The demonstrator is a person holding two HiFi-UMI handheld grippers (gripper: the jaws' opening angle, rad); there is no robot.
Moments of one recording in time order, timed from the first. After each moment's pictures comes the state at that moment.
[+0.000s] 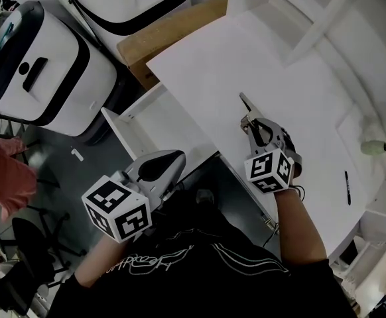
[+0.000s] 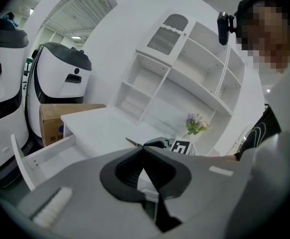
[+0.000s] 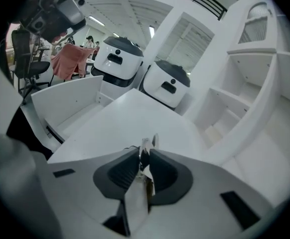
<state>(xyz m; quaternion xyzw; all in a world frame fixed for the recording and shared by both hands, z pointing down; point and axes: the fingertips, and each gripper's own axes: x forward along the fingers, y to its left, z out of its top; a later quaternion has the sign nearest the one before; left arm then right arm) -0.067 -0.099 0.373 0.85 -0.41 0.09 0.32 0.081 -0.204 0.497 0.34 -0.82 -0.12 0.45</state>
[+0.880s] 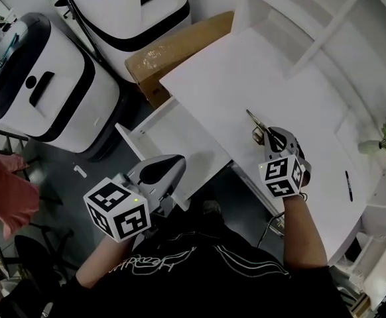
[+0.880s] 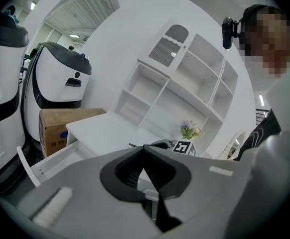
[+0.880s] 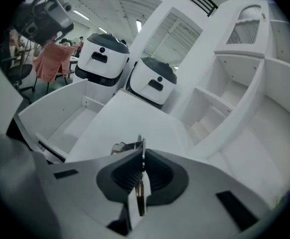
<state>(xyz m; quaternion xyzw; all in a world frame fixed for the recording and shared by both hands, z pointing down) -0.123 -0.104 0.346 0.87 -0.38 0.06 0.32 0.082 -0.209 0.457 0.42 -0.78 -0.09 0.45</state>
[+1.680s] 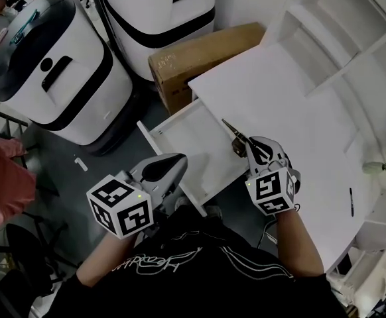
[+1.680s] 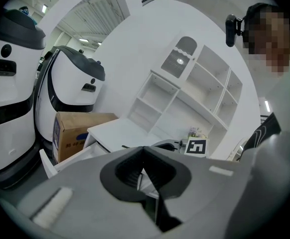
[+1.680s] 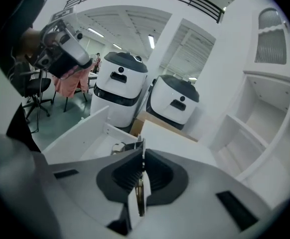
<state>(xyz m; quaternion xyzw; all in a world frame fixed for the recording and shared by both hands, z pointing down) -0.208 -0.110 0.354 0.85 -0.41 0.03 0.34 -0.070 -0.185 0.427 0.32 -0.85 -0.10 0.41</state>
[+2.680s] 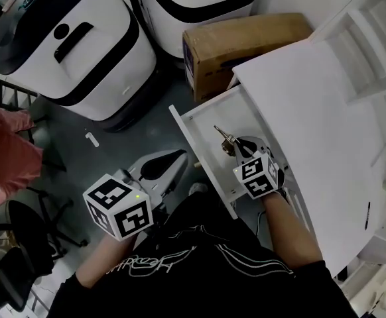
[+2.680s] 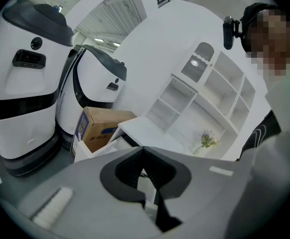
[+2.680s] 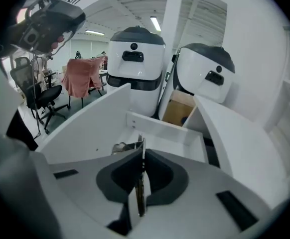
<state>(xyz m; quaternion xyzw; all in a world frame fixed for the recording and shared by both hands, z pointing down) -0.308 -0.102 0.406 0.81 -0.46 0.03 0.37 -0.194 -0.171 0.585 0.22 -0.86 0.02 0.45</state>
